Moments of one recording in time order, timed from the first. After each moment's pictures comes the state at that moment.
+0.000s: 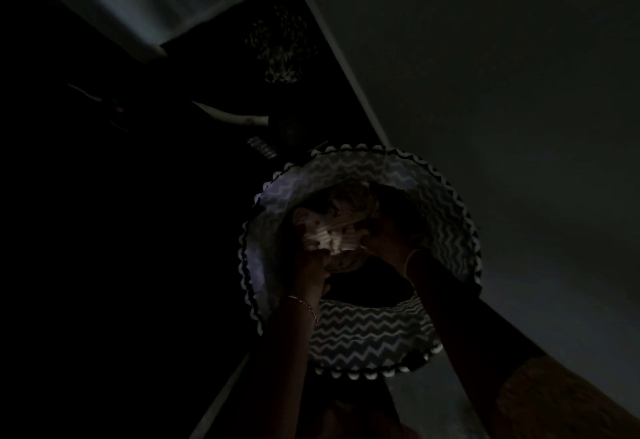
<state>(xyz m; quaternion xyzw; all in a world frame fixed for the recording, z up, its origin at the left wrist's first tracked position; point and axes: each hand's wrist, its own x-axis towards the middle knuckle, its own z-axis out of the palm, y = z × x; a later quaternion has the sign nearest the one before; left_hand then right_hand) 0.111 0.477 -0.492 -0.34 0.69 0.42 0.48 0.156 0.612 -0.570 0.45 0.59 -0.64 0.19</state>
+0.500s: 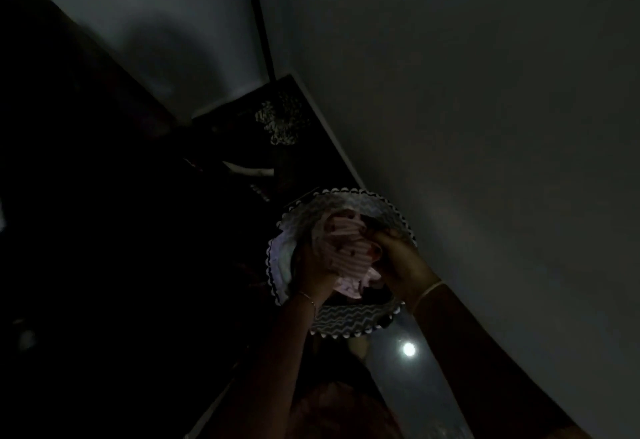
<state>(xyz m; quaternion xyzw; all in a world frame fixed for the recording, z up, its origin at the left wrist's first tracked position) 0.120 0.458 -0.385 -0.02 0.81 0.43 0.40 0.177 0.601 -0.289 0.43 0.36 -0.83 0.02</state>
